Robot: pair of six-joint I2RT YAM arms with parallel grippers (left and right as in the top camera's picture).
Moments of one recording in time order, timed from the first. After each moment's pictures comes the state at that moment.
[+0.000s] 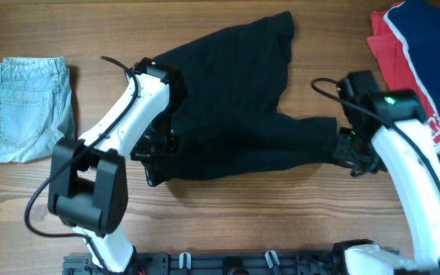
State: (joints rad) left arm -0.35 1.88 1.44 -1.68 -0.04 -0.37; right arm 0.12 1.35 1.26 -1.52 0.26 0.50
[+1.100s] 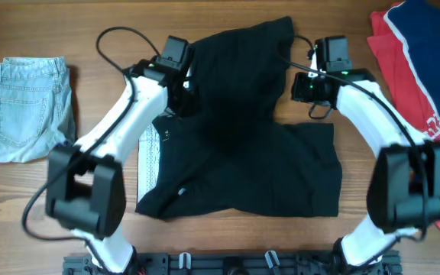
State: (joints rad) left arm -0.35 1.89 1.43 -0.84 0.09 -0.42; right arm 0.12 1.87 1.26 -0.49 -0.05 0.26
